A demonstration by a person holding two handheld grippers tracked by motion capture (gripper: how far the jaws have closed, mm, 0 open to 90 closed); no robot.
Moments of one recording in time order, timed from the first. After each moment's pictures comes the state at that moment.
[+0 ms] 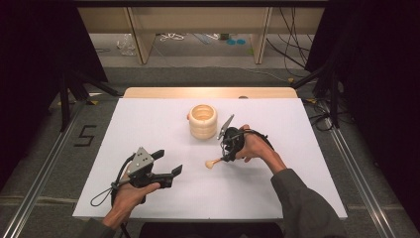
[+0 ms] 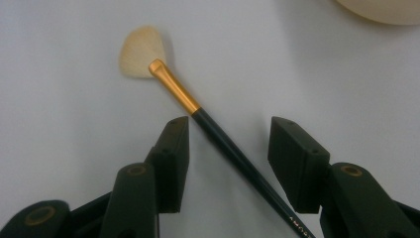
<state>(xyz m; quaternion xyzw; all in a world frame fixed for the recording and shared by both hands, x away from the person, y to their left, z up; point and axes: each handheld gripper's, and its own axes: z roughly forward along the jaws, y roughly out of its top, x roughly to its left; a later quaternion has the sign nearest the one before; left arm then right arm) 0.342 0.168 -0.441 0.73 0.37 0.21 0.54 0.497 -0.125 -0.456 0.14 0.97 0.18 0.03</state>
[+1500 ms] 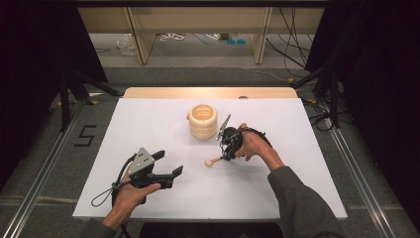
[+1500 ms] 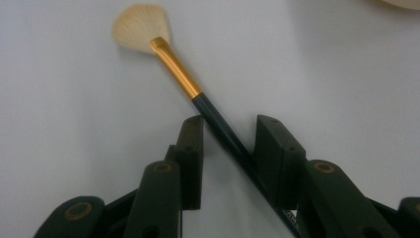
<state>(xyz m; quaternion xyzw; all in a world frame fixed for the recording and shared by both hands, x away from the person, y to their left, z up) 0.341 0.166 -0.442 0.74 0.36 0.20 0.54 0.503 -0.121 -0.459 0.13 0.98 0.15 0.02</state>
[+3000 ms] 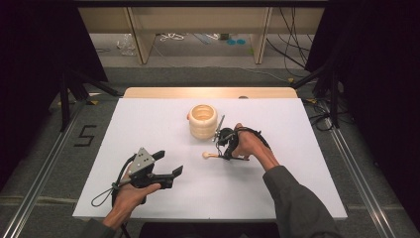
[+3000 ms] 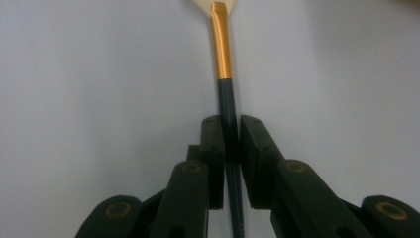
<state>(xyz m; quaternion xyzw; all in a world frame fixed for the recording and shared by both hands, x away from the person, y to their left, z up) 0.342 0.167 -0.442 0.74 0.36 0.21 0.53 0.504 -0.110 -0.456 0.12 0.99 0.10 0.02</state>
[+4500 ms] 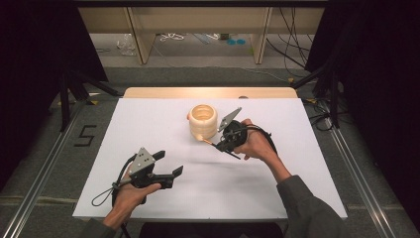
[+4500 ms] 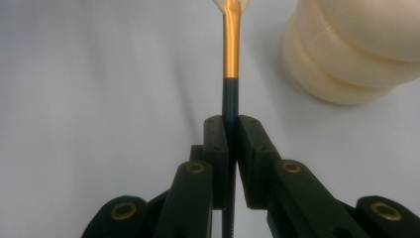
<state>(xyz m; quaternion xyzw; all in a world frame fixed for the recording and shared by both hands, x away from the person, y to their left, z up) 0.343 0.167 -0.443 0.73 0.37 0.20 0.54 0.474 -0.126 -0.408 0.15 0.94 0.29 0.06</state>
